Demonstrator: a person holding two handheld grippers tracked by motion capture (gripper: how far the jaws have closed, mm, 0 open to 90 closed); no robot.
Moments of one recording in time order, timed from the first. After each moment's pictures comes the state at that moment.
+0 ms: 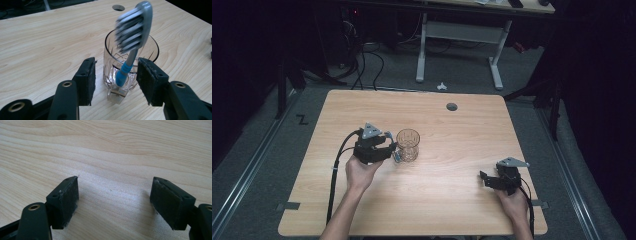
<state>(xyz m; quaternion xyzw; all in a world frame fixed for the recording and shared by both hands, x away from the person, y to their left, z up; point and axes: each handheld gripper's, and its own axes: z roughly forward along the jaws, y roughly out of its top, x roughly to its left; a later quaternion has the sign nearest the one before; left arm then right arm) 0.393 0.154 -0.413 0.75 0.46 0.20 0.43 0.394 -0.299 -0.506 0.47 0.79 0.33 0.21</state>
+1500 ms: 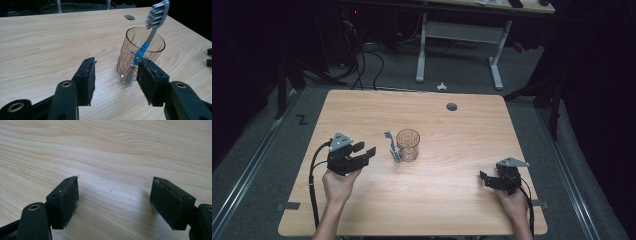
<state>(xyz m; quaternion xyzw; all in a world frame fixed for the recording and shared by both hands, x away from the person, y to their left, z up) 0.350 0.209 -0.411 0.70 0.49 0.21 0.47 0.394 -0.299 -0.506 0.48 0.79 0.33 0.21</state>
